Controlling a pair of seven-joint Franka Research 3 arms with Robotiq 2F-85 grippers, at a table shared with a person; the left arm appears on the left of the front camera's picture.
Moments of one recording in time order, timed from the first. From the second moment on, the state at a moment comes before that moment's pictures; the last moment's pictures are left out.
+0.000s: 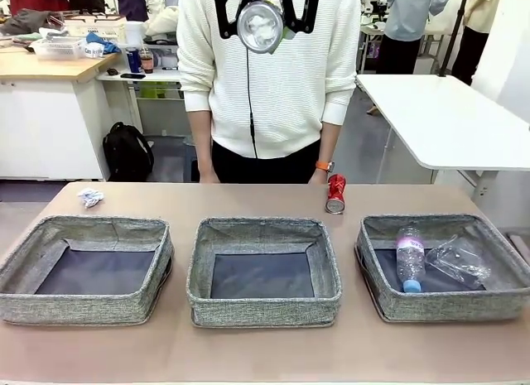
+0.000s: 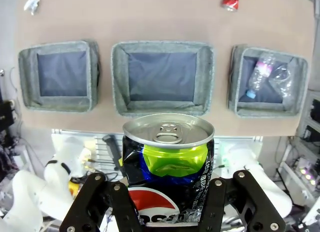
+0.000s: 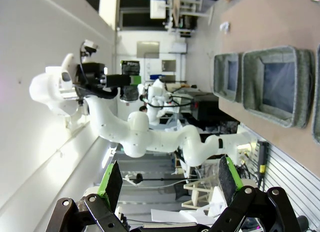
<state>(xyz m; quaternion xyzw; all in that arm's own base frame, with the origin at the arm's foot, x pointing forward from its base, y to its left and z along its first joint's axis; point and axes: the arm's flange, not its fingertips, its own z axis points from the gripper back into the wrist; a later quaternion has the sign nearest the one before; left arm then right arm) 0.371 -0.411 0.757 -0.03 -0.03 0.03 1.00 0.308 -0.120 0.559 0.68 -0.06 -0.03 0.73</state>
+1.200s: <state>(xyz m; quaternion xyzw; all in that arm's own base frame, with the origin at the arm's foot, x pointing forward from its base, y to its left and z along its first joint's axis) 0.369 -0.414 0.752 -0.02 -0.02 0.02 1.00 0.308 -0.120 0.559 0.68 -0.06 -0.03 0.73</state>
